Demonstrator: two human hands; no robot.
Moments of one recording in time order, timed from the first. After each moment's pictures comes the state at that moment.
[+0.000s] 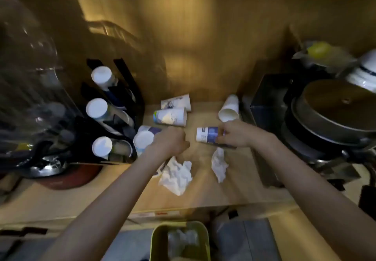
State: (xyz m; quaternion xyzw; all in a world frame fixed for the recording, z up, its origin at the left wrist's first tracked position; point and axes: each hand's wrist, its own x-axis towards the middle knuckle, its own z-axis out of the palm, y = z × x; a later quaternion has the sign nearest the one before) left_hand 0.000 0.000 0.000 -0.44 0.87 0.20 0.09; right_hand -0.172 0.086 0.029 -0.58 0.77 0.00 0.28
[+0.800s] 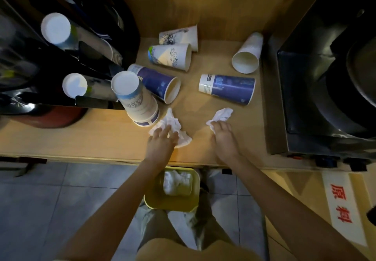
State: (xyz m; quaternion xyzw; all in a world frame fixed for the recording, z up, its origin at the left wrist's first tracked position) left_hand 0.038 0.071 -0.174 -0.47 0.86 0.18 0.09; right_hand -0.150 0.129 -0.191 -0.54 0.79 -0.14 0.23
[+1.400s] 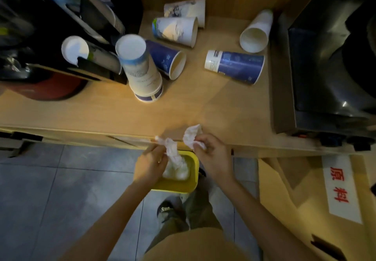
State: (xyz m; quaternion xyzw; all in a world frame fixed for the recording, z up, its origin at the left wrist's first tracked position) left_hand 0.105 0.157 -0.190 -0.53 0.77 0.34 -0.10; right_hand -0.065 0.209 -0.152 -0.41 0.72 -0.41 0.38
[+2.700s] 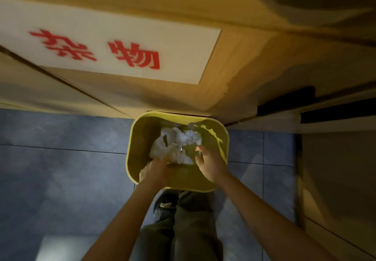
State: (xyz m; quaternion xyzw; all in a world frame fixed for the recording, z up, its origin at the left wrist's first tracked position) left_hand 0.150 0.207 -0.574 -0.58 0.65 0.42 0.26; right_hand -0.012 0.251 -0.582 -0.47 0.76 -0.06 0.44
